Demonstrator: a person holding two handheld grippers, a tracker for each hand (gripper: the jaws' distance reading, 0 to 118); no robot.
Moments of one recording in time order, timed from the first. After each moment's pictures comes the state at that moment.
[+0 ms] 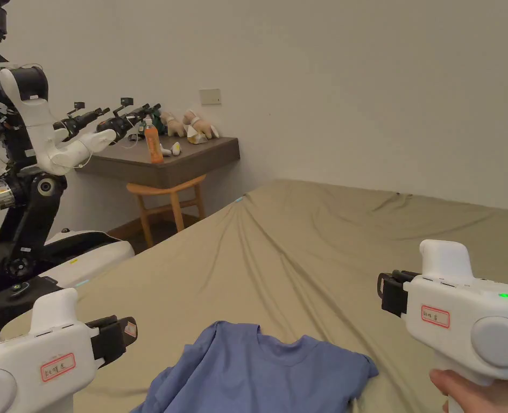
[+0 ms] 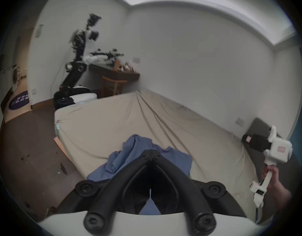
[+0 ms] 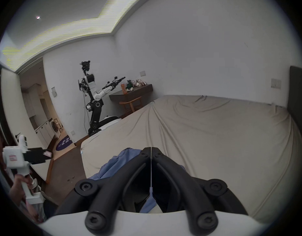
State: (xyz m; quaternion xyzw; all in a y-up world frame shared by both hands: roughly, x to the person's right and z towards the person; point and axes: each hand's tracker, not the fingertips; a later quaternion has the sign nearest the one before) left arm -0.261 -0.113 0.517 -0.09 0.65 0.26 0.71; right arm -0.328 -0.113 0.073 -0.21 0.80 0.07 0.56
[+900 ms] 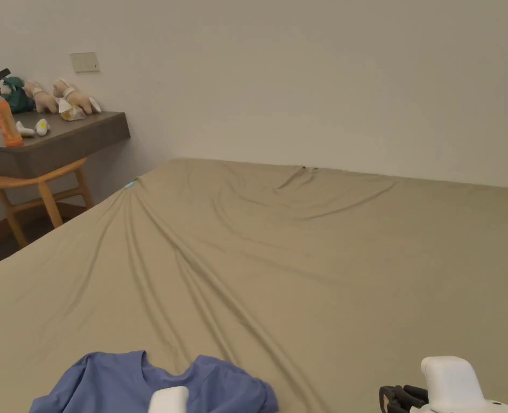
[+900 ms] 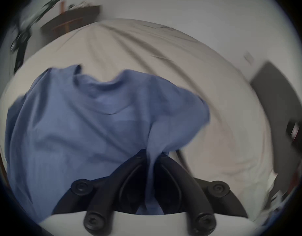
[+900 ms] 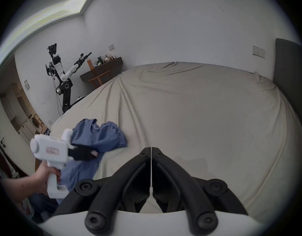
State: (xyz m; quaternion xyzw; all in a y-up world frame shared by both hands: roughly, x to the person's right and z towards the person) left arm -0.486 -0.355 0.322 -0.26 0.54 0.43 0.68; right arm -0.354 -0.257 -0.032 -0.28 0.72 0.16 0.61
